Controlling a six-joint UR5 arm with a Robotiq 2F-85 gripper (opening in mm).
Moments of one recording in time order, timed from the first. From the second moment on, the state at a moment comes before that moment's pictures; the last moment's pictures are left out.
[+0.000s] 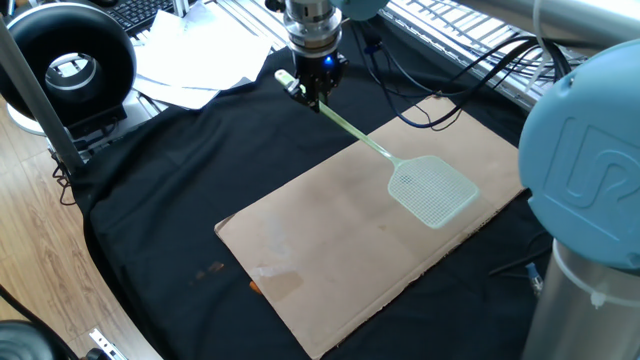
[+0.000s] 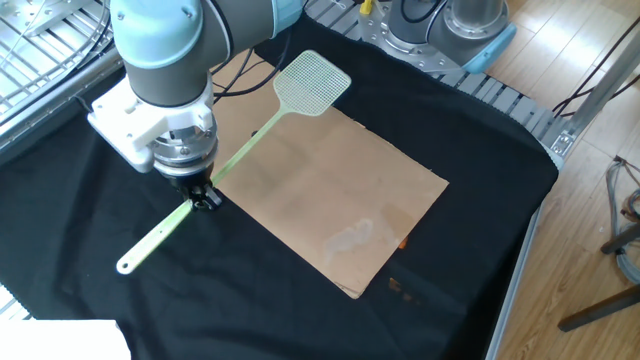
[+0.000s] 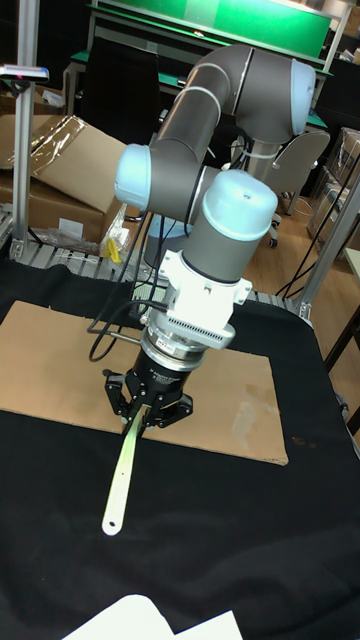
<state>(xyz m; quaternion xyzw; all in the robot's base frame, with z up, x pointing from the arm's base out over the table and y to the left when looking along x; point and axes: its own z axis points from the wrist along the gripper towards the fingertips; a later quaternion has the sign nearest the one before) 0.625 -0.034 0.076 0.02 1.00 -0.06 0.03</state>
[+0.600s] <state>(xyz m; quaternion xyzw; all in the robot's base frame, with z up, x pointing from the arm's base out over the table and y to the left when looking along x) 0.627 -0.030 0.073 0.01 1.00 -0.05 0.04</state>
